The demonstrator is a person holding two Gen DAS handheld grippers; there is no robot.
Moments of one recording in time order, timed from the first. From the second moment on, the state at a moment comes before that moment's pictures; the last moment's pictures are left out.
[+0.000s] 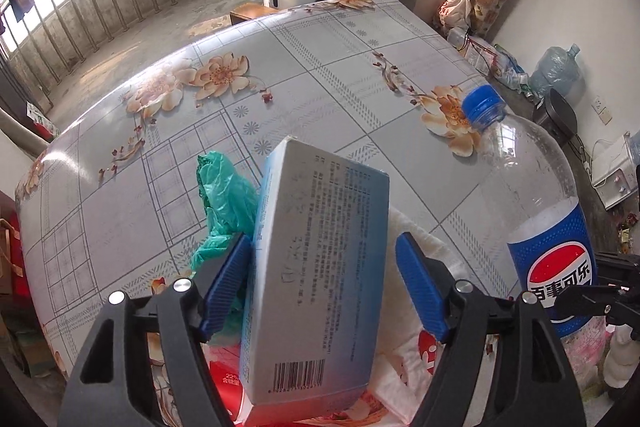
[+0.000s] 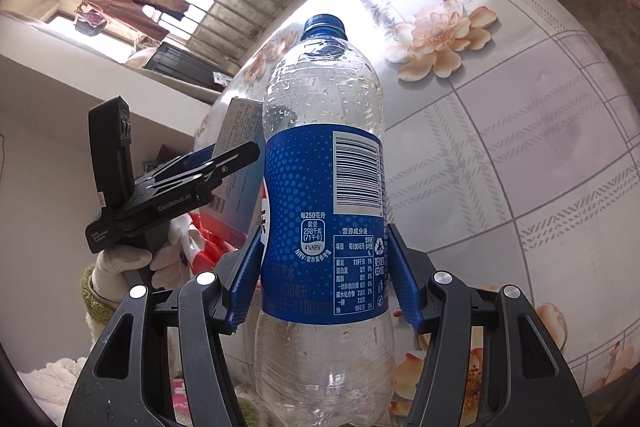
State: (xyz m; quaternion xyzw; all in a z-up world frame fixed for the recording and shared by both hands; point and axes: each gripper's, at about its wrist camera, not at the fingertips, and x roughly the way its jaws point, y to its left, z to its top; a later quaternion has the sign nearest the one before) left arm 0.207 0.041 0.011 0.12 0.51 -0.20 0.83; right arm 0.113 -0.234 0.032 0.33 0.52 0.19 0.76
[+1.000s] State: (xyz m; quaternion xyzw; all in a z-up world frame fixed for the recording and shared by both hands) left arm 0.190 0.003 0.034 0.16 0.44 -0.24 0.85; right arm 0.087 -0.284 0.033 0.41 0.47 0.18 0.76
